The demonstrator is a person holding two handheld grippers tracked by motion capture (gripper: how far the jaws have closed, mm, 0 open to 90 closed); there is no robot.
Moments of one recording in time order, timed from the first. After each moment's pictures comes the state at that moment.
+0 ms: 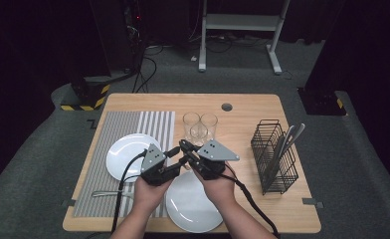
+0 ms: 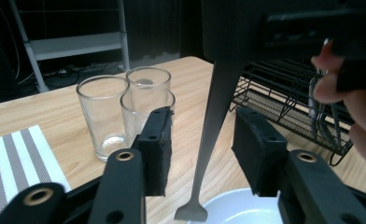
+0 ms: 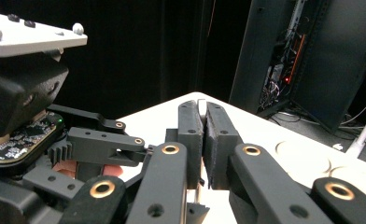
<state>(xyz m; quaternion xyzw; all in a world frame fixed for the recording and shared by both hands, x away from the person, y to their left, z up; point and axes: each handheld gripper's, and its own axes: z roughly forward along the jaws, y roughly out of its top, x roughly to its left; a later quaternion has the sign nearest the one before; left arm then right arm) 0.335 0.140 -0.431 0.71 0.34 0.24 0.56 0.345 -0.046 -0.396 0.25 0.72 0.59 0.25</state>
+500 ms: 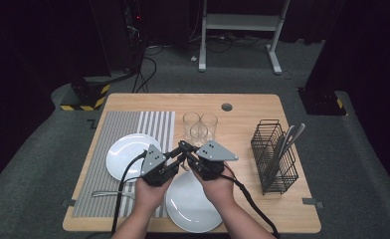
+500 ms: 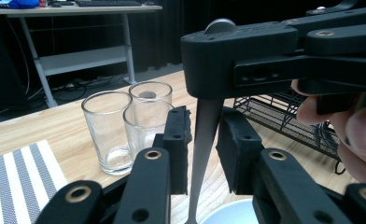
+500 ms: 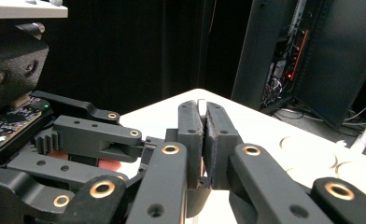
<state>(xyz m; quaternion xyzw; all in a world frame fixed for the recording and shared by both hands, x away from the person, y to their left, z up) 0.330 0.137 -0.427 0.71 0.33 0.26 0.57 0.346 -0.045 -0.400 0.26 0.73 0.59 0.24</state>
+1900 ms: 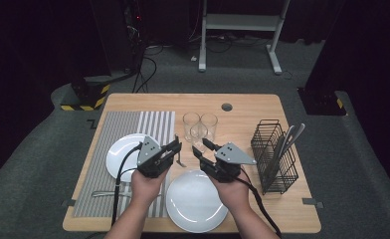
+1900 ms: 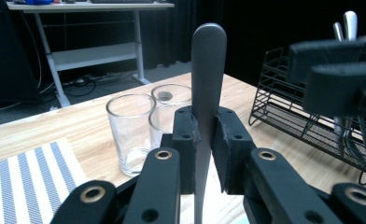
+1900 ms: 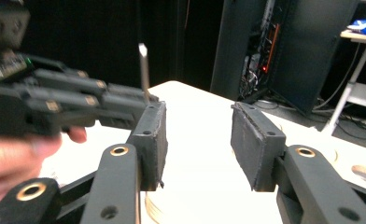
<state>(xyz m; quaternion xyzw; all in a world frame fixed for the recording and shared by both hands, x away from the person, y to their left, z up) 0.350 0.152 -0.419 0.70 0.35 0.27 0.56 0.343 -0.086 -0.407 0.30 0.71 0.58 0.26</state>
